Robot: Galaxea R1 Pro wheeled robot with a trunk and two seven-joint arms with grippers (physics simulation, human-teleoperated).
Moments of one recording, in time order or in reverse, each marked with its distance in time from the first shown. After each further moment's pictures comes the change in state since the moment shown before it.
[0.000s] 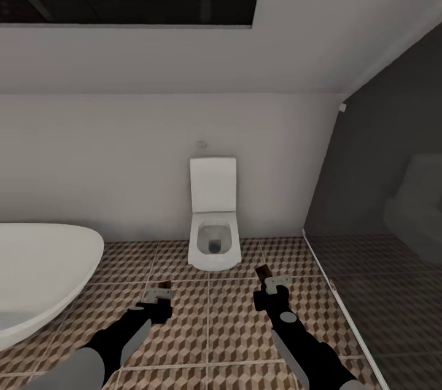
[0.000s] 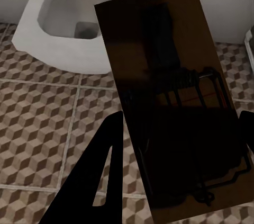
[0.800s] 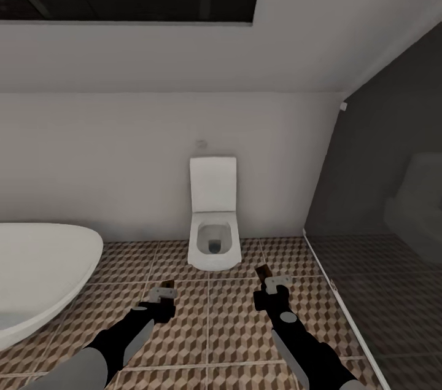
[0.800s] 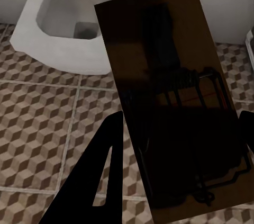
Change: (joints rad) left arm 0.000 -0.013 -0.005 -0.001 0.000 -0.014 -0.002; right arm 0.000 0.000 0.000 0.000 0.000 -0.004 0.000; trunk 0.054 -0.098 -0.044
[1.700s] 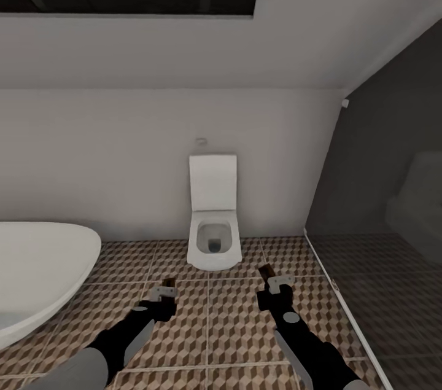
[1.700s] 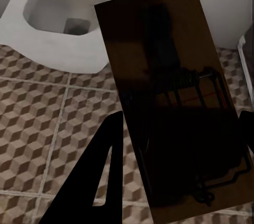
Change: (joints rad) left arm 0.000 -0.002 -0.004 0.001 0.001 -0.032 0.000; right arm 0.000 -0.018 -0.005 0.002 0.042 0.001 0.004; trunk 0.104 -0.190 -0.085
